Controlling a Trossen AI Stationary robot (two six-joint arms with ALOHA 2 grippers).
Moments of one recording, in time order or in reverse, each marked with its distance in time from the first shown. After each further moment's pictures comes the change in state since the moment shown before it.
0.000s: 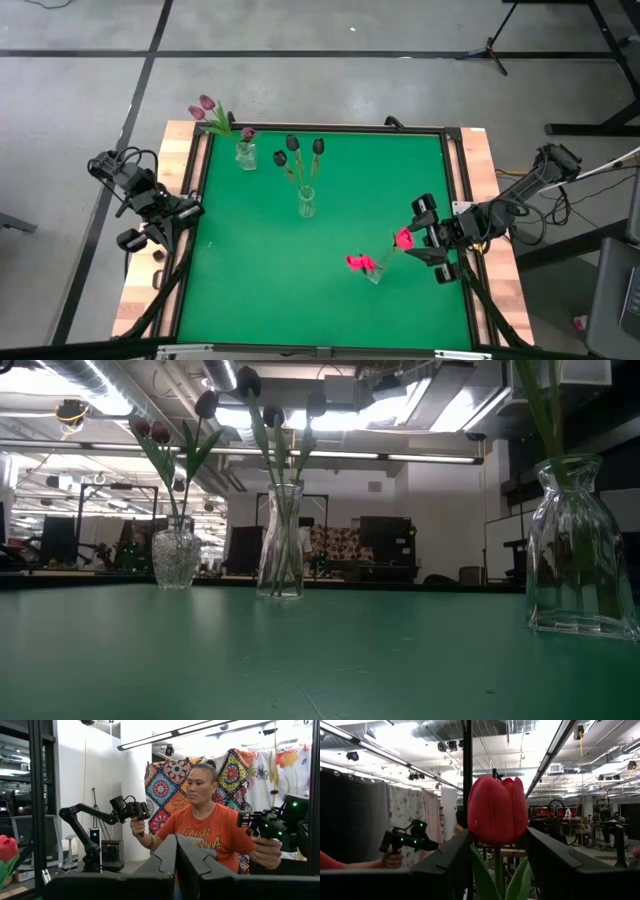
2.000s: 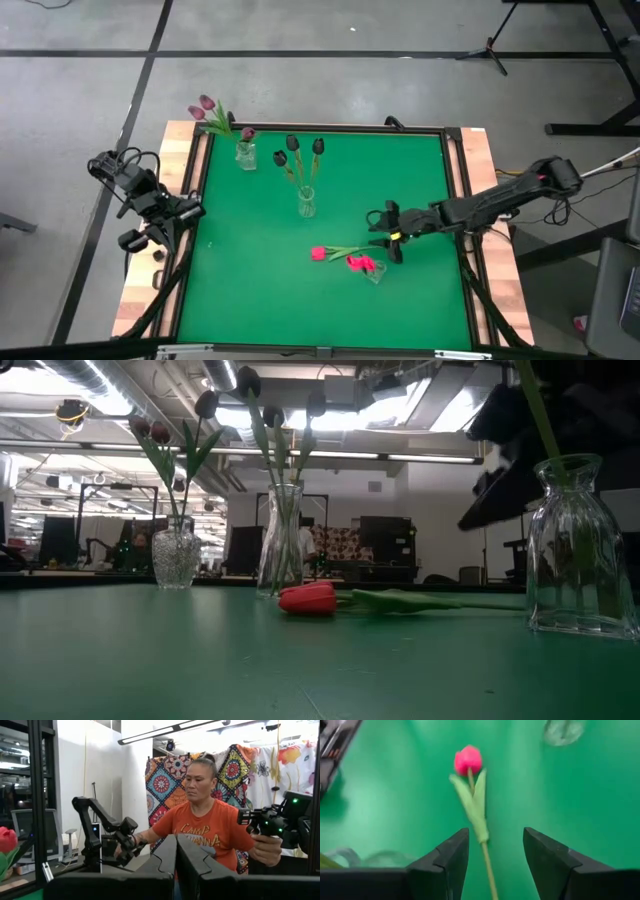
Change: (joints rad) left arm 0.000 0.000 0.000 -0.030 0.000 0.001; right arm -0.391 0.201 -0.145 -0.783 -0.232 0.480
